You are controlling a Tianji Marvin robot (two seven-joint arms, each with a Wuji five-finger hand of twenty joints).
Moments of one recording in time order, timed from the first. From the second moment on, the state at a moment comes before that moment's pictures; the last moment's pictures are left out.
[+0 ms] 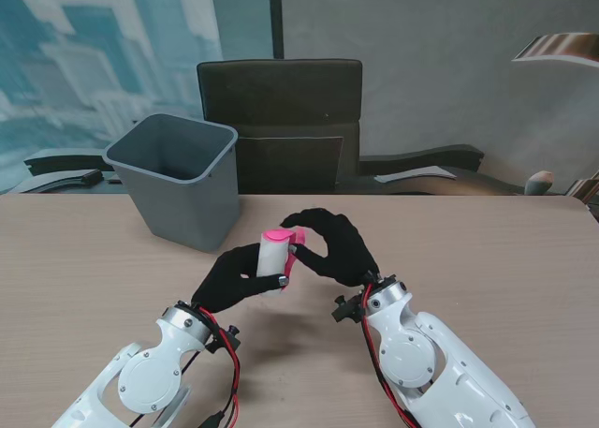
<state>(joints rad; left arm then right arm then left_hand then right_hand) 1.70 -1.16 -1.15 -1.72 0.16 -0.28 0.12 -1.50 -1.20 1.03 -1.54 -0.51 -0.44 -0.38 0.94 -0.46 0.13 -0.08 0.71 0.38 0.72 0.32 0.97 0.31 0.66 0.57 0.80 0.33 0.90 0.60 0.36 0.36 1.22 0.67 0.61 -0.39 0.77 0.07 0.60 0.04 0.40 0.66 0.52 0.24 0.61 0.42 0.54 0.28 0.43 0.39 0.12 0.23 1.02 0.51</state>
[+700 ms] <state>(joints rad) 1.70 -1.15 -1.14 -1.73 0.14 -0.30 0.07 -1.42 -1.21 0.99 -1.44 -0.46 -0.52 -0.40 0.94 -0.46 0.13 -0.08 0.71 0.38 0.74 0.33 0.97 0.30 0.65 0.57 0.80 0.33 0.91 0.61 0.36 0.36 1.23 0.66 0.57 -0.38 0.73 0.13 0.57 0.00 0.39 0.67 0.46 0.22 0.57 0.37 0.51 0.28 0.32 0.30 0.04 0.19 0.92 0.35</state>
